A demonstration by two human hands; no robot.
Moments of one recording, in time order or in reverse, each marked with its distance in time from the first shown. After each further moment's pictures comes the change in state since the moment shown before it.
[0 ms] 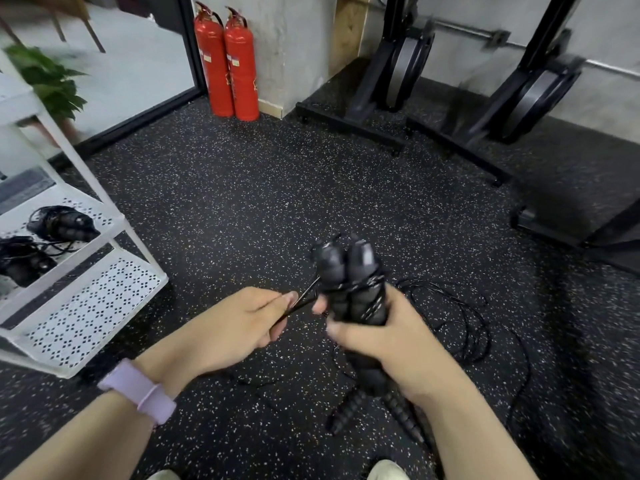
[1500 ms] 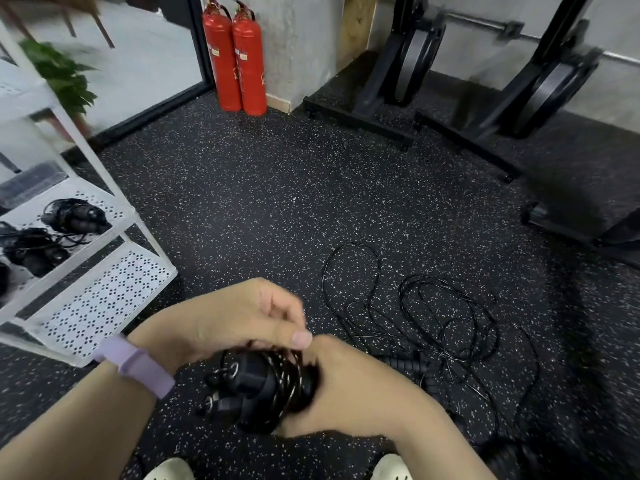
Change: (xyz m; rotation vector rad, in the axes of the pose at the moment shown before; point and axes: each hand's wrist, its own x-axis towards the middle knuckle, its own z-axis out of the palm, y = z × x) left_hand -0.006 -0.001 -0.022 -0.297 -0.416 0.137; right_hand -0.002 0.006 0.050 -0.397 -0.460 -0.003
